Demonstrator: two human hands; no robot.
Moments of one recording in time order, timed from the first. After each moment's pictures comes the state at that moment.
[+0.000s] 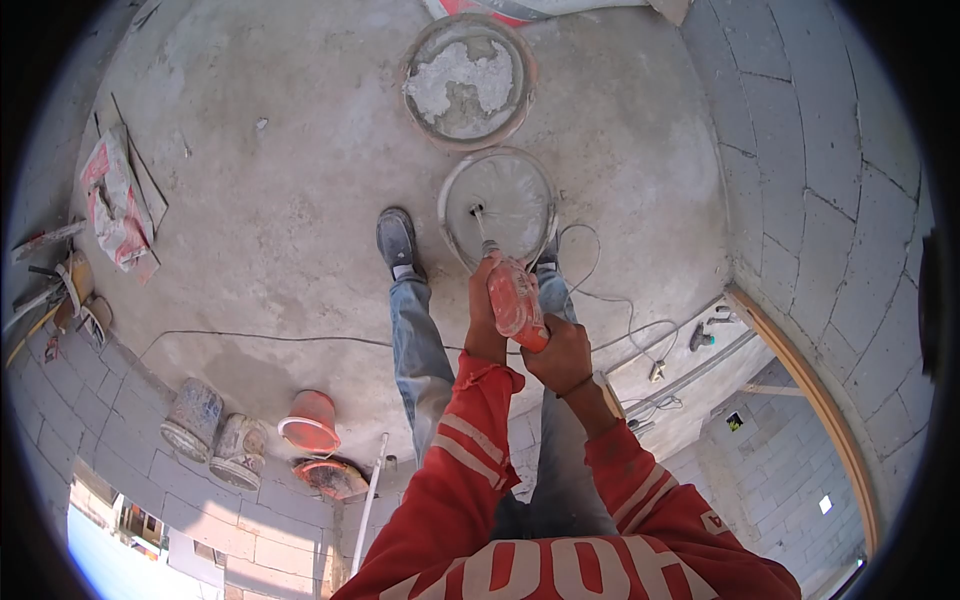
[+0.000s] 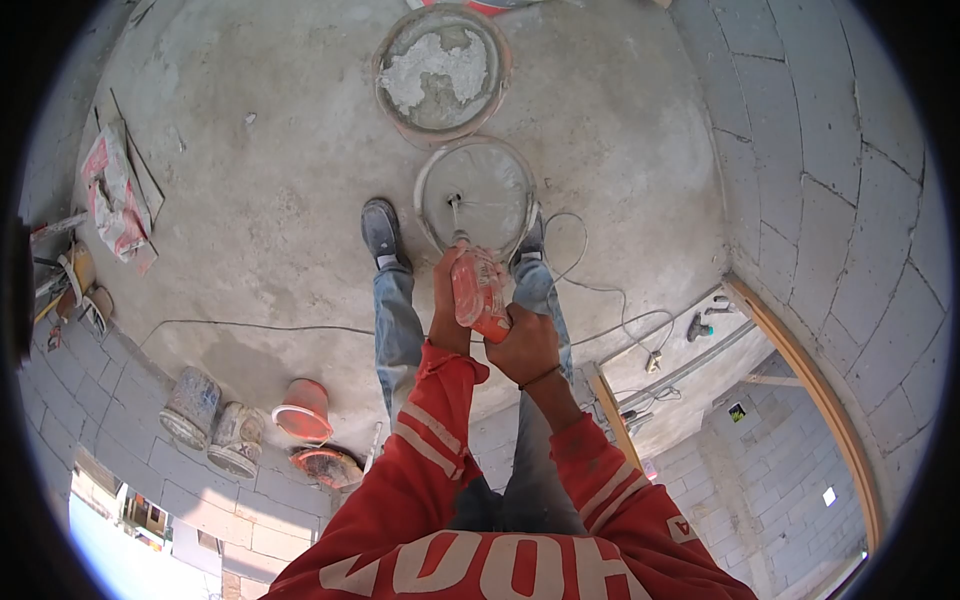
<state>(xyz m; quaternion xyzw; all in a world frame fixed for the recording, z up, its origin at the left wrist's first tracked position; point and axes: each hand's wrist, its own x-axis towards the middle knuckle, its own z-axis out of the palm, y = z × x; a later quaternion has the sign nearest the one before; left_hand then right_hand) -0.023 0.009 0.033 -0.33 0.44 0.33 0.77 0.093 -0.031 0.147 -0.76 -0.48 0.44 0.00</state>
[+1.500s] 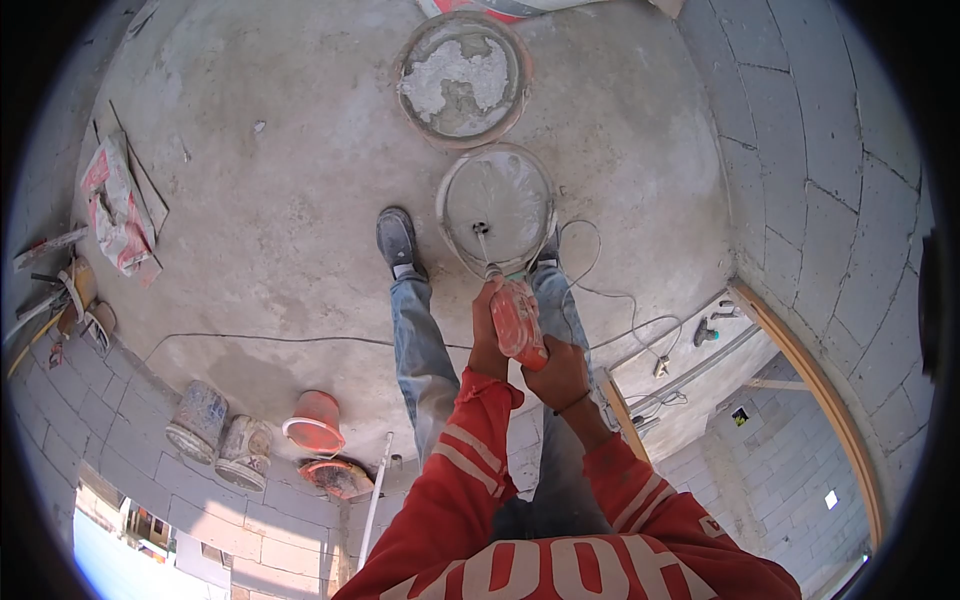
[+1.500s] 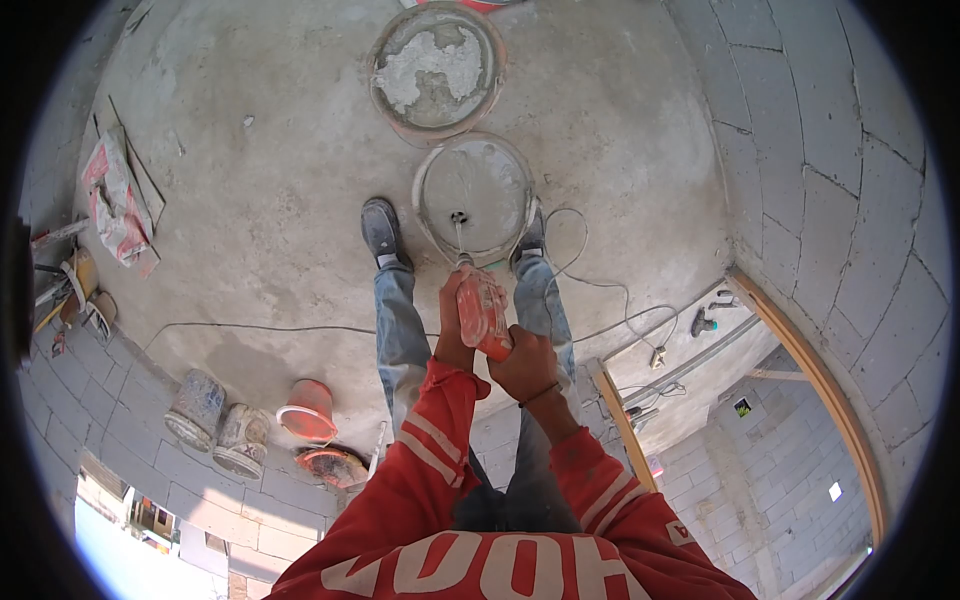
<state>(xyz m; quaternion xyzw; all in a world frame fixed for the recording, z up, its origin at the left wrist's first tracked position) -0.020 -0.043 0.029 -0.34 0.45 0.32 0.76 0.092 -0.069 0.157 -0.76 -0.45 0.46 -0.03</state>
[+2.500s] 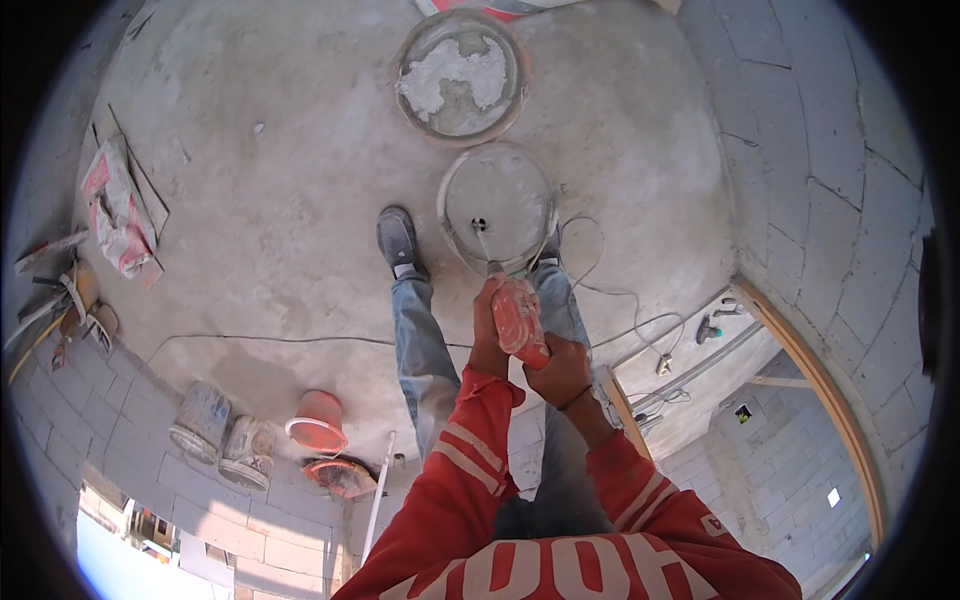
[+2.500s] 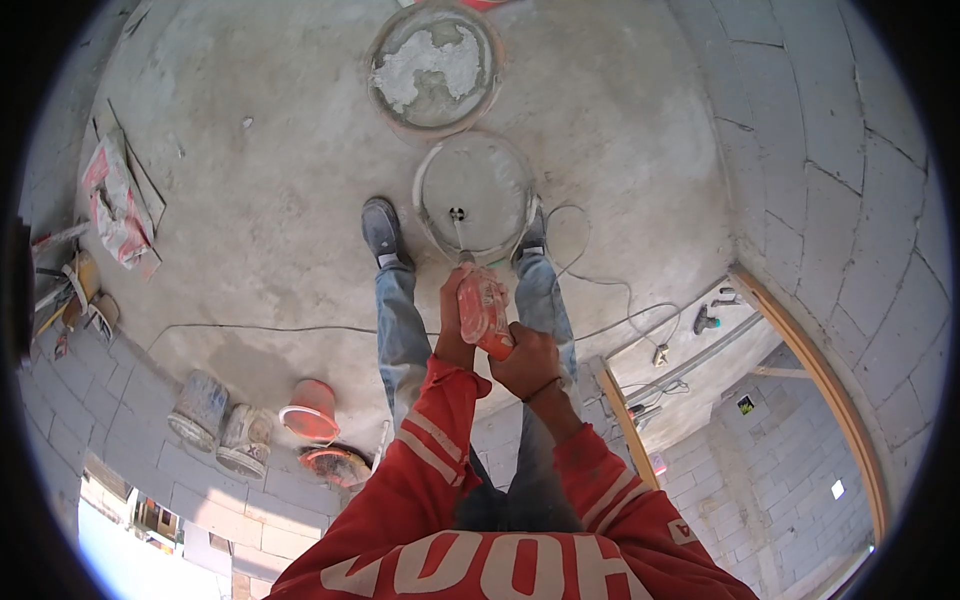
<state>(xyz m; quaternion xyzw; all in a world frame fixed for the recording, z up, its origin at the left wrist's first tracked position) -0.017 -0.035 0.031 -0.35 0.44 0.32 0.76 0.095 -0.066 0.156 -0.76 -0.46 0.45 -0.01</state>
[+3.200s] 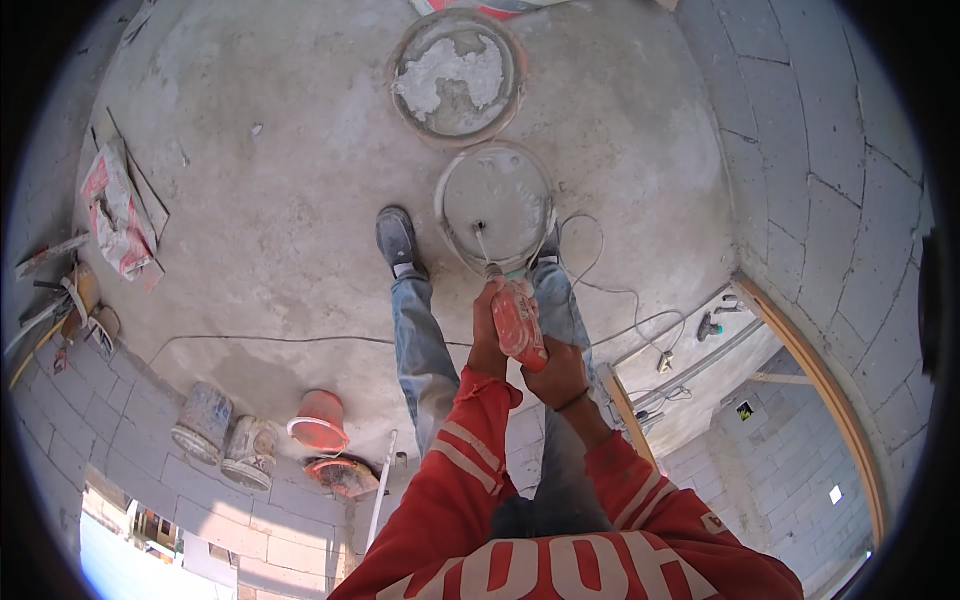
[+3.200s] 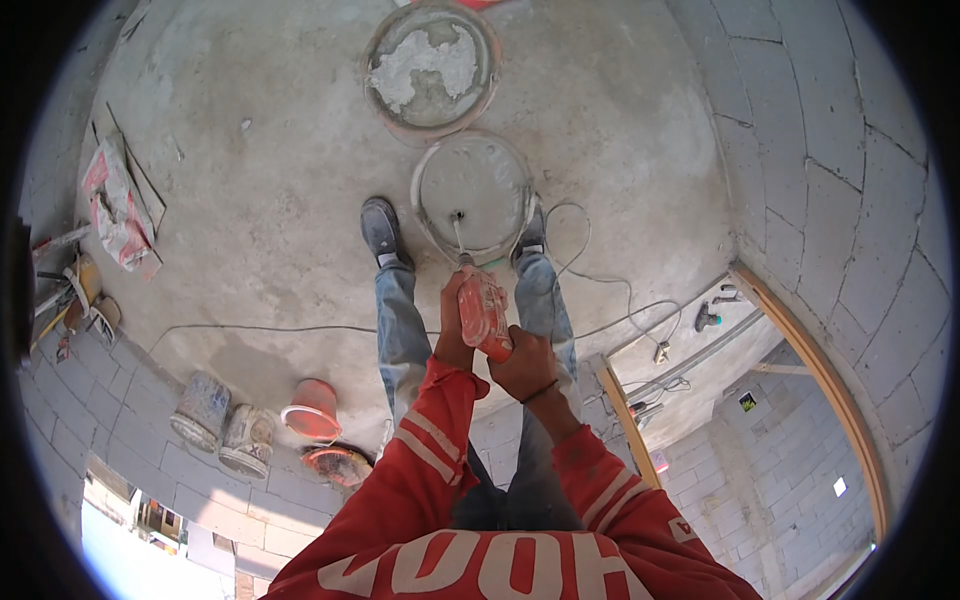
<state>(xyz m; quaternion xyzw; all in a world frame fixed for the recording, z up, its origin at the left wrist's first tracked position) -0.018 -0.040 0.036 -0.35 0.46 0.30 0.76 0.098 -0.086 0.146 -0.76 -0.45 0.47 0.02</state>
